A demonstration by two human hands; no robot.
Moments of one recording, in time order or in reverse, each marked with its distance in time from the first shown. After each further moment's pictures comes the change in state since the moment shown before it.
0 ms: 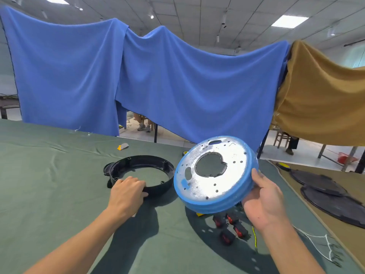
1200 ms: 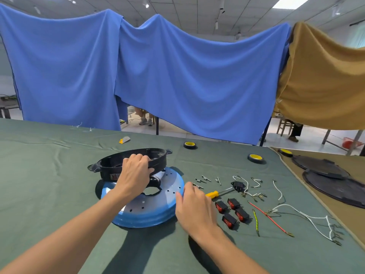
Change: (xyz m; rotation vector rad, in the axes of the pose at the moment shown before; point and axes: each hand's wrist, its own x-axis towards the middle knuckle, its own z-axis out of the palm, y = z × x) left_hand 0.017 0.013 -0.025 -0.177 0.100 -0.009; right_hand -0.039 0.123 0.028 -1.829 -0.315 -0.412
